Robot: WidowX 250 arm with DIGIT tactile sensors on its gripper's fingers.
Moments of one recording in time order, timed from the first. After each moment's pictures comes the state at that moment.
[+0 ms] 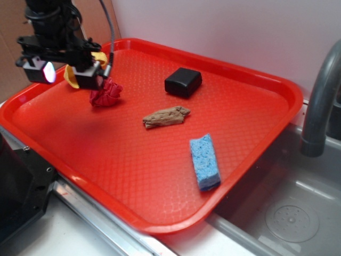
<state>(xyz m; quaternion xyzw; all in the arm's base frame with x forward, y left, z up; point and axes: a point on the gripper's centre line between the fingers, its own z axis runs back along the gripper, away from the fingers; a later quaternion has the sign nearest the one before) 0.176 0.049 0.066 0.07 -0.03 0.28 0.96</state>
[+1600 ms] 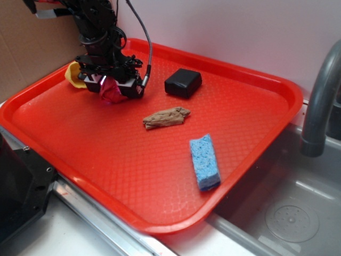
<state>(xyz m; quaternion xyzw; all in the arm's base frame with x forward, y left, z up) 0.236 0.060 0.013 0.03 -0.08 0.23 0.97</state>
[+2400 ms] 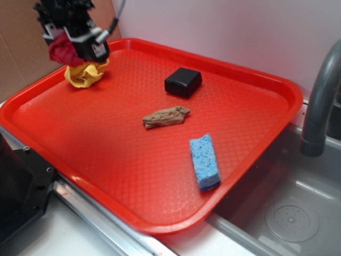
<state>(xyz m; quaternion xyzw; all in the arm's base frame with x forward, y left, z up) 0.170 -0.015 0.161 -0.08 -0.08 0.04 0.99</state>
